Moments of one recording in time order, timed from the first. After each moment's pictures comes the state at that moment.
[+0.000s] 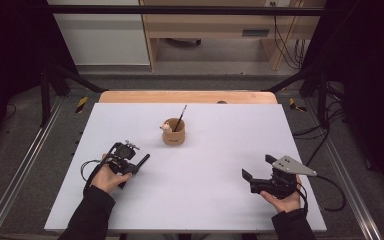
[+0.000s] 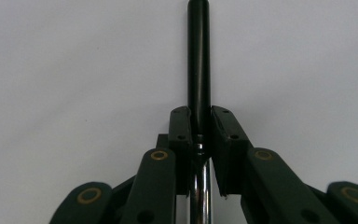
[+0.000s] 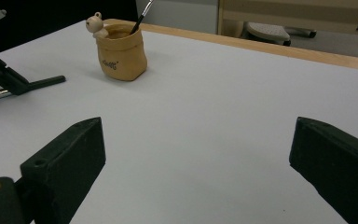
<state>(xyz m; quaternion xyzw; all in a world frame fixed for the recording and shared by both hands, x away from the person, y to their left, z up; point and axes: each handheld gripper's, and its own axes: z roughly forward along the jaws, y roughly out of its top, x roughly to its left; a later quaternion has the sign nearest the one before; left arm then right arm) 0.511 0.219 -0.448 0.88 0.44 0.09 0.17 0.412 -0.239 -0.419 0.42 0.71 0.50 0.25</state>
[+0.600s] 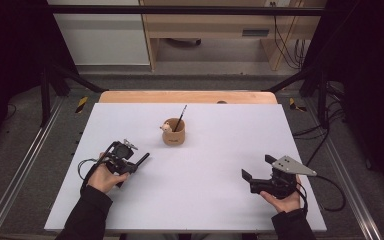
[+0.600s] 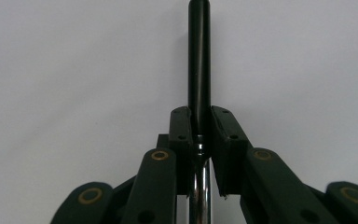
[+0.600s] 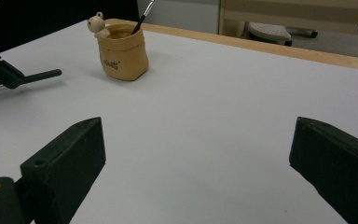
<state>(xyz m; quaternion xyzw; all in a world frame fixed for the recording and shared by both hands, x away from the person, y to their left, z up) 0.504 0.223 -0.434 0.88 0.42 0.10 0.19 0.412 -0.238 -0.419 0.42 0.71 0.50 0.25</state>
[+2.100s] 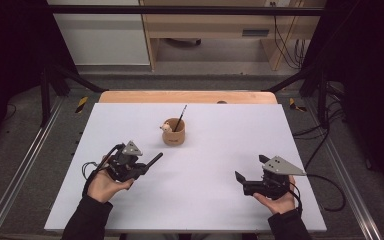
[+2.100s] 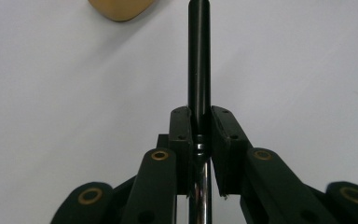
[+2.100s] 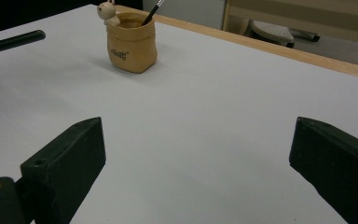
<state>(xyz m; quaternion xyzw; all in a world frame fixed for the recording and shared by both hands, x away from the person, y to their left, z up) 0.464 0.200 -0.399 0.89 0.33 0.12 0.29 0.411 -0.219 -0.415 0.40 0.74 0.47 0.27</state>
